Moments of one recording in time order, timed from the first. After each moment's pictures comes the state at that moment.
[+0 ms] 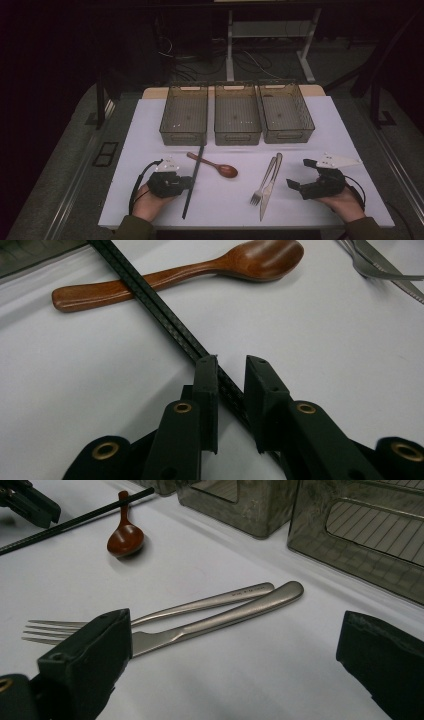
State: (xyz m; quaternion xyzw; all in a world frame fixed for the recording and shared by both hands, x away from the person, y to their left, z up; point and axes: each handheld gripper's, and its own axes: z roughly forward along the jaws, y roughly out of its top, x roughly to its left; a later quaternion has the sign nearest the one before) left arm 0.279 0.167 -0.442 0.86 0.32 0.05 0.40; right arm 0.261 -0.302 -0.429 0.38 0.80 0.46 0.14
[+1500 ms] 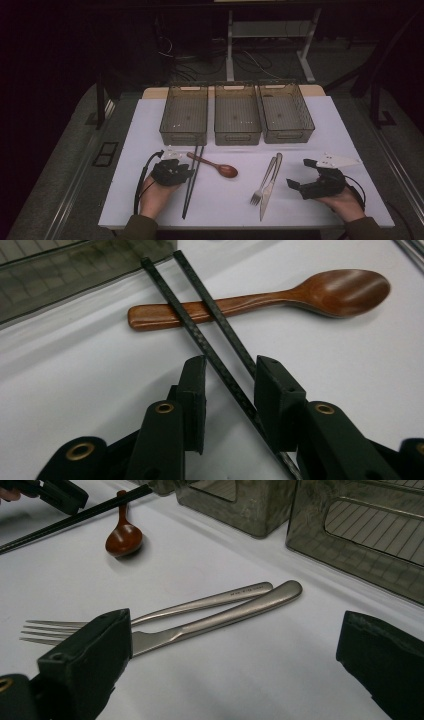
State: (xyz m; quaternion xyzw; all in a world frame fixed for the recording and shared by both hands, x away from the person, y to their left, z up) left arm 0.304 0.158 -0.440 0.83 0.40 0.10 0.37; right arm 0.262 -0.302 -0.429 0.38 0.79 0.45 0.14
